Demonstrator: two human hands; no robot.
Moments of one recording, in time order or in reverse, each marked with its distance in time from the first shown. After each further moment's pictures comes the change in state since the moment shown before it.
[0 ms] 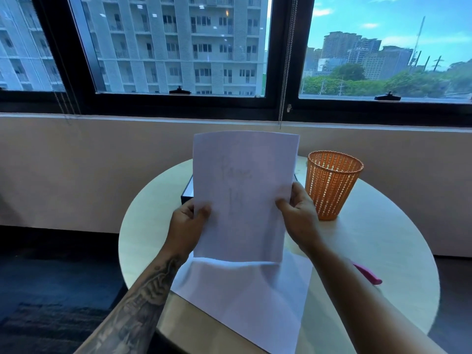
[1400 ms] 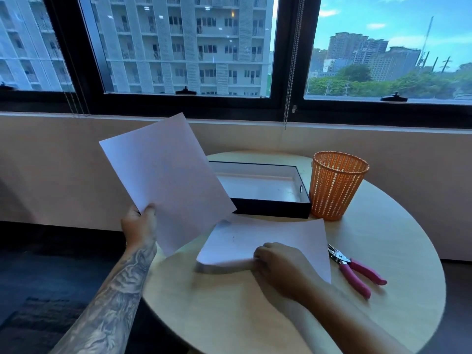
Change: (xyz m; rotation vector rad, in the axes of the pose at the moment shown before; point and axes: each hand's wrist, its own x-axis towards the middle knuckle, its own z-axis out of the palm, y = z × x) left_hand 0.034 -0.018 -0.083 0.002 0.574 0.021; right_hand -0.072 0.043 0.007 -1.123 -0.520 -0.304
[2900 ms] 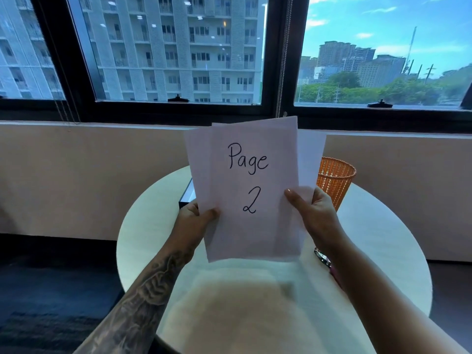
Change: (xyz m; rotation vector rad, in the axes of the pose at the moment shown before) left_hand -0.084 0.047 0.060 -0.041 -0.723 -0.095; right_hand 0.028 0.034 -0.102 1.290 0.492 0.377
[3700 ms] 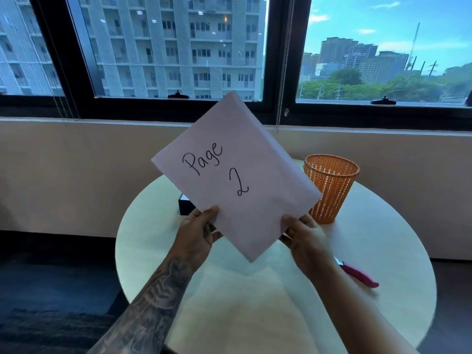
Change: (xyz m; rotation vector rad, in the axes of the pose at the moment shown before) left_hand 0.002 -0.020 0.015 -0.509 0.066 -0.176; right_hand -0.013 0.061 0.009 0.354 0.040 0.271
